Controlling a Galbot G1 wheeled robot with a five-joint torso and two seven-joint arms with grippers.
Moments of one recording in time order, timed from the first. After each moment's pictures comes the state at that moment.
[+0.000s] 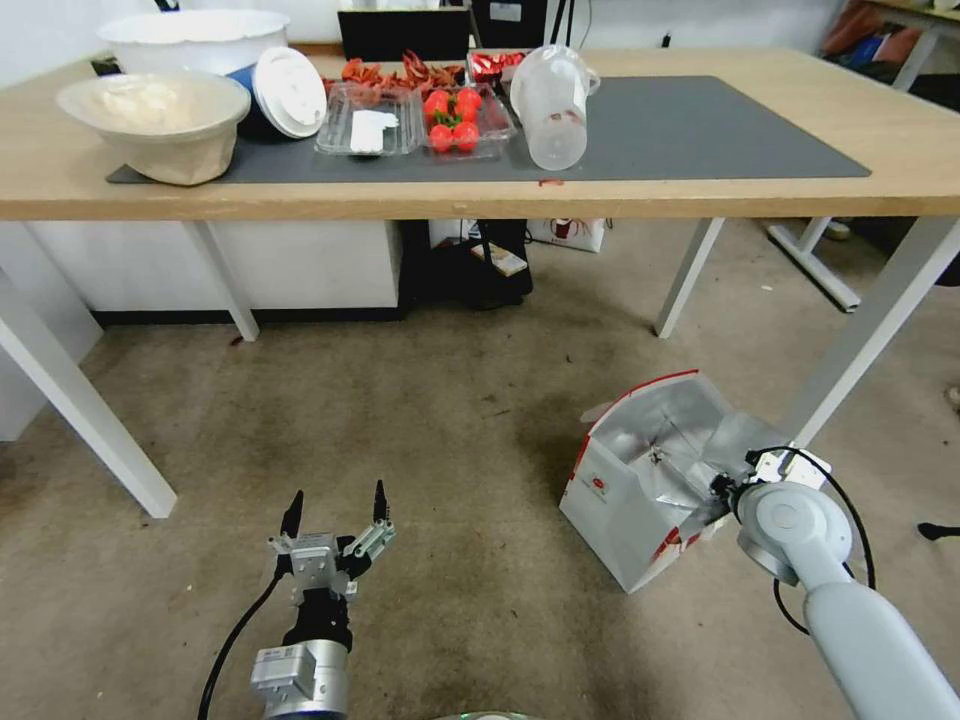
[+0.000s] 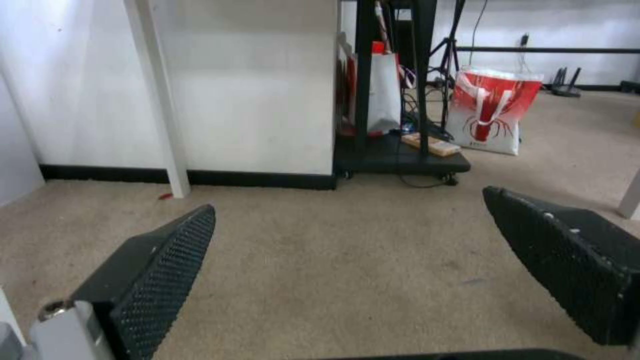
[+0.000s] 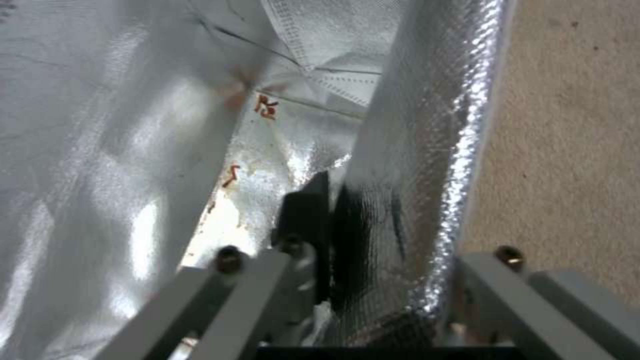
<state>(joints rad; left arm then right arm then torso) 1.80 -1.35 -0.29 -2.15 -0.10 -0.19 -0.39 -1.19 1.06 0.51 1.79 1.32 -0.55 0.94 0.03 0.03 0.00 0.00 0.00</state>
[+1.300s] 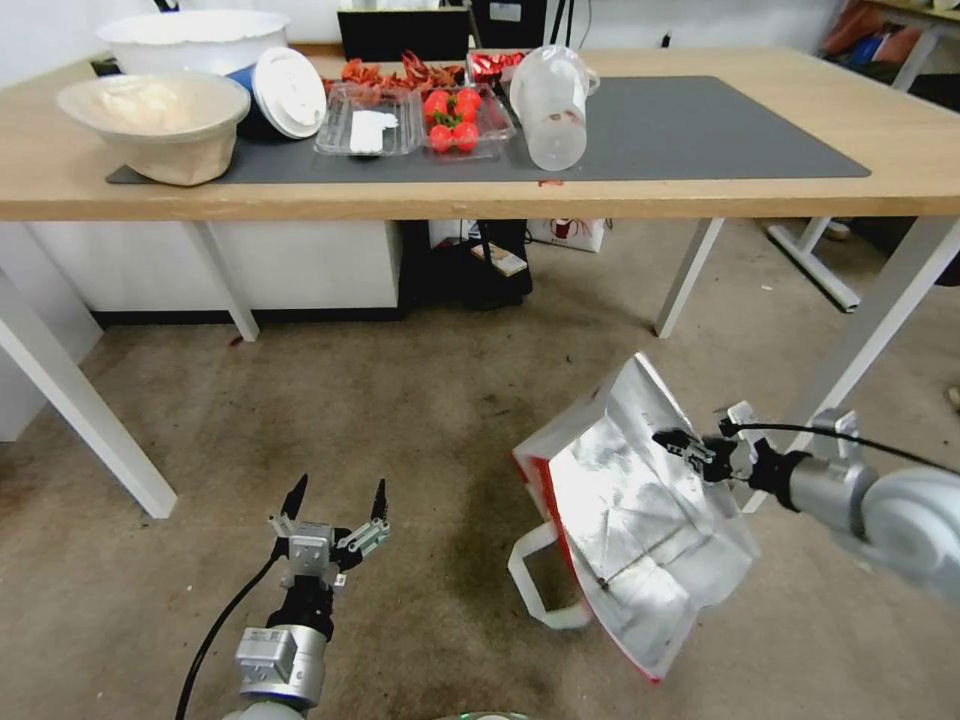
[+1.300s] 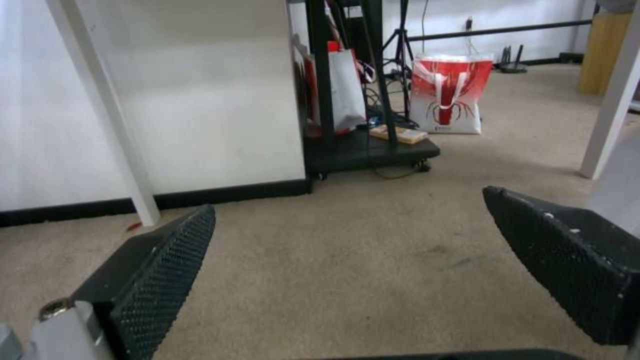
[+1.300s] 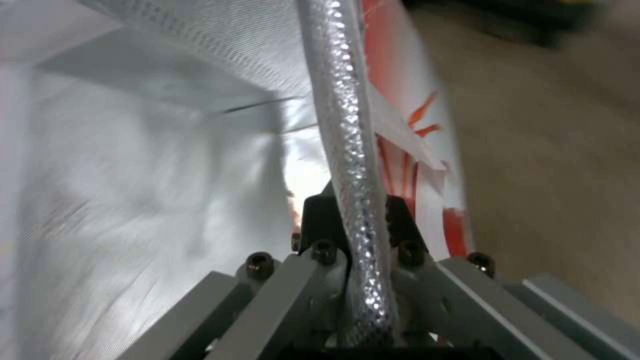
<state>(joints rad) 1.76 -1.20 -0.32 -2.10 -0.15 -0.19 -0.31 -1.40 0.28 0.54 1.95 0.98 -0.32 -0.56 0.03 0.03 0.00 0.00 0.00</state>
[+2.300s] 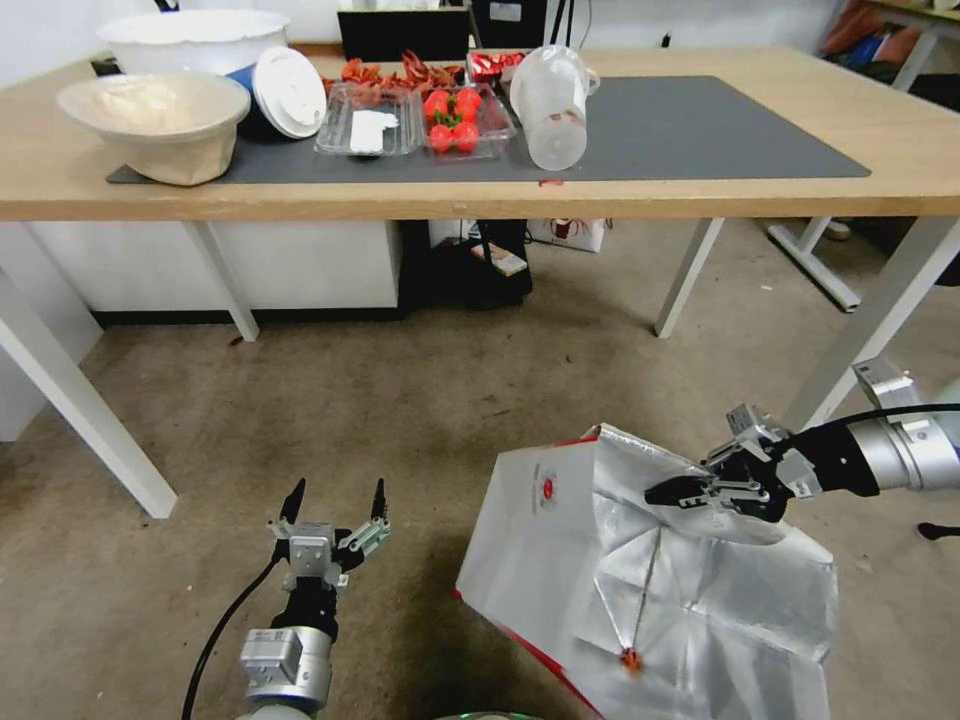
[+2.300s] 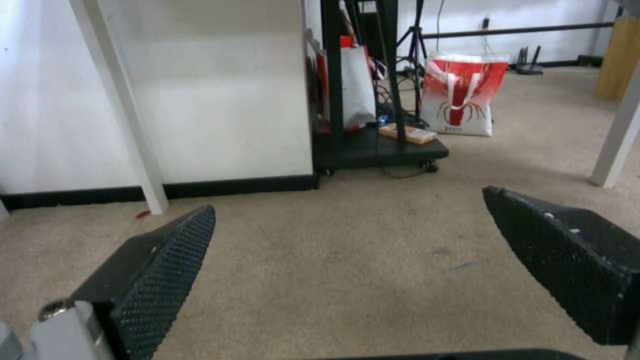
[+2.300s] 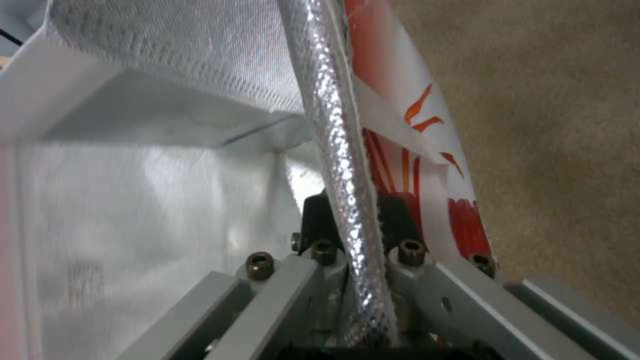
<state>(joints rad) 1.77 -1.24 -0.31 -2.14 -0.14 -0.15 -0.35 -1.33 0.11 0.58 1.99 0.99 -0.38 -1.05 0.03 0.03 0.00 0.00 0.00</state>
